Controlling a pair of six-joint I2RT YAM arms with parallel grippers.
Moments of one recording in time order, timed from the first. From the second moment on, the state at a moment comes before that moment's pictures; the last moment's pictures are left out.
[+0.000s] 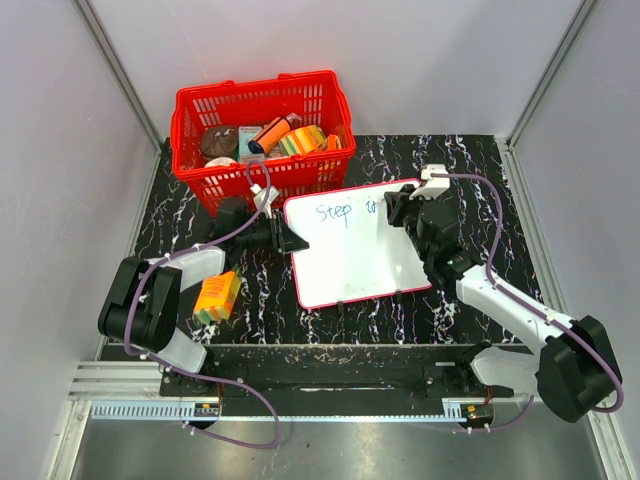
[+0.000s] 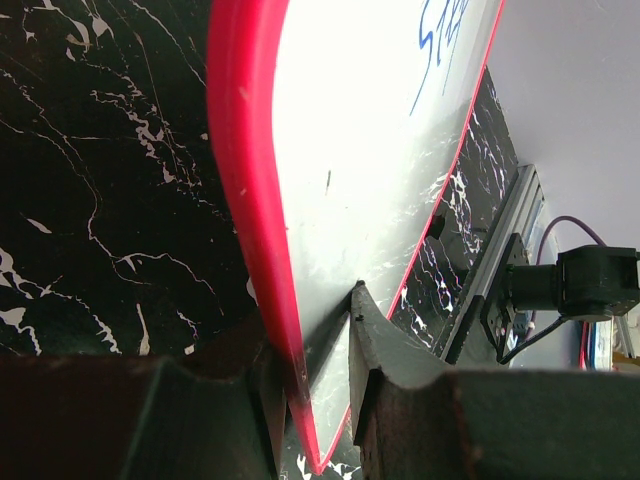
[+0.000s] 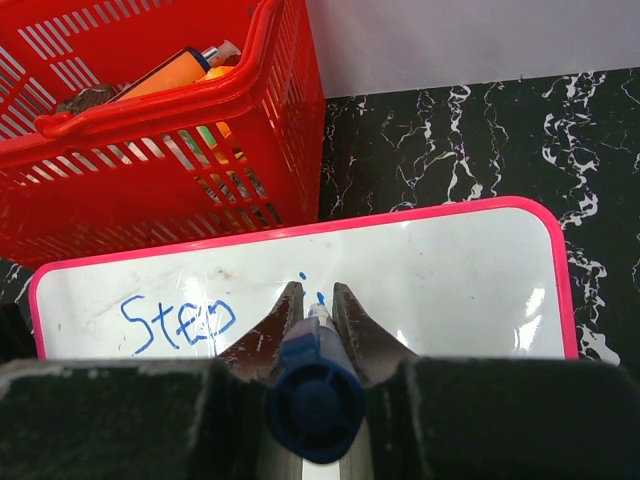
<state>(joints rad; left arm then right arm) -0.28 1.54 0.70 0.31 0.79 -0.48 0.55 1.17 0.72 0.38 0.30 0.32</state>
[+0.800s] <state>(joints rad) -0.28 1.54 0.70 0.30 0.79 -0.47 0.54 1.19 0.70 0.36 0.29 0.32</state>
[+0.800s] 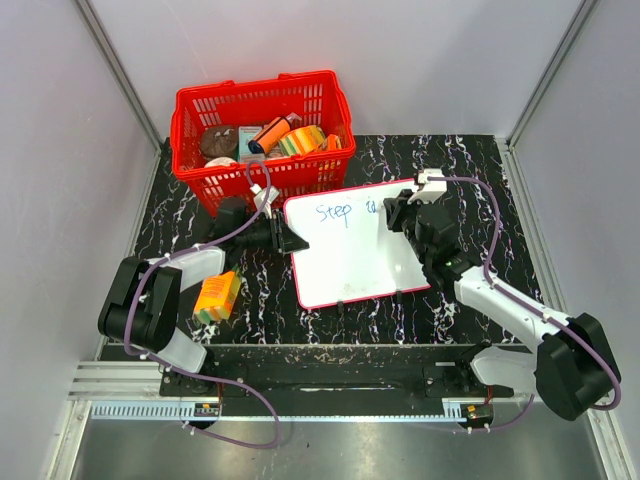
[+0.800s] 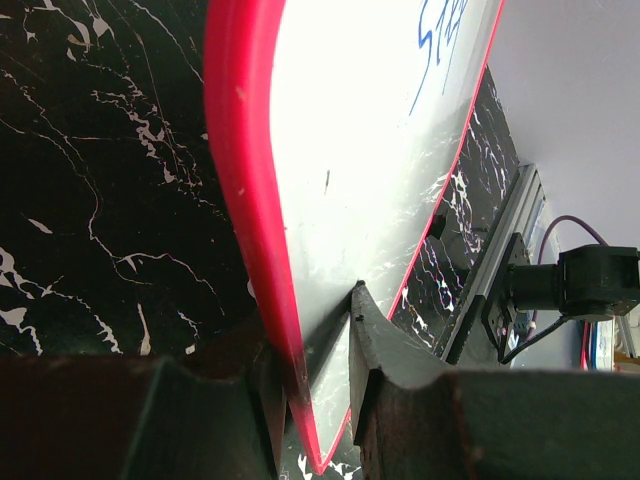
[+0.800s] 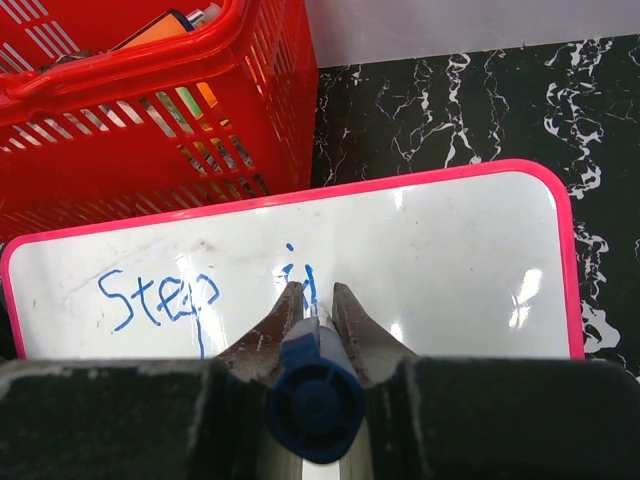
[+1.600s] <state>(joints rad) -0.28 1.54 0.70 0.30 0.78 -0.47 0.54 1.21 0.71 0.36 0.28 0.33</state>
